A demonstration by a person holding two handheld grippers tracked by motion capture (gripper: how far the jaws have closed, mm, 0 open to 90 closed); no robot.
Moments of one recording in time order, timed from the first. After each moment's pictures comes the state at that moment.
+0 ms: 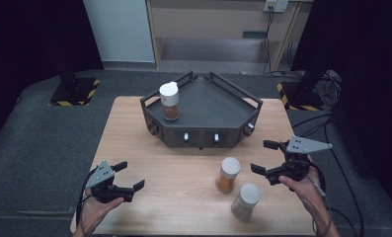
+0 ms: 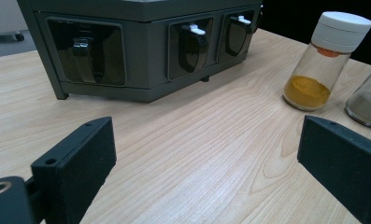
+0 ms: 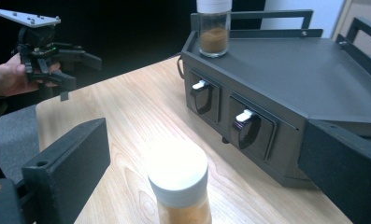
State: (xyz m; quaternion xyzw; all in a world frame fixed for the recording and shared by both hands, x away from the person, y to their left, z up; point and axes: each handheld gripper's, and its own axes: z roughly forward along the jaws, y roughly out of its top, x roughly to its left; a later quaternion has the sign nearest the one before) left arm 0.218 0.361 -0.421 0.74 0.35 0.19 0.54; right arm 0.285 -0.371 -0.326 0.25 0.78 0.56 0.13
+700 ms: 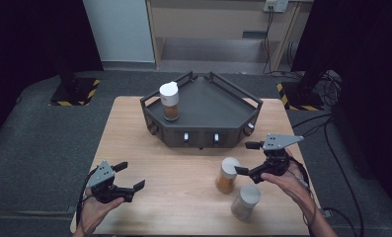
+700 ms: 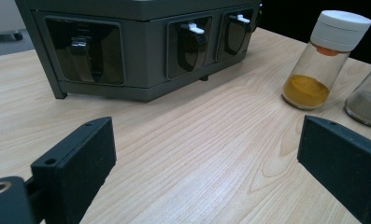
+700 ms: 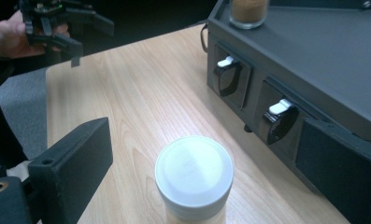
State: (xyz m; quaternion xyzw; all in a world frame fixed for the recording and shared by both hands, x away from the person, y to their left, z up) left arm 0.218 0.360 -0.421 0.74 0.35 0.19 0.54; right arm 0.323 -0.333 -0.322 0.21 0.83 0.51 0.09
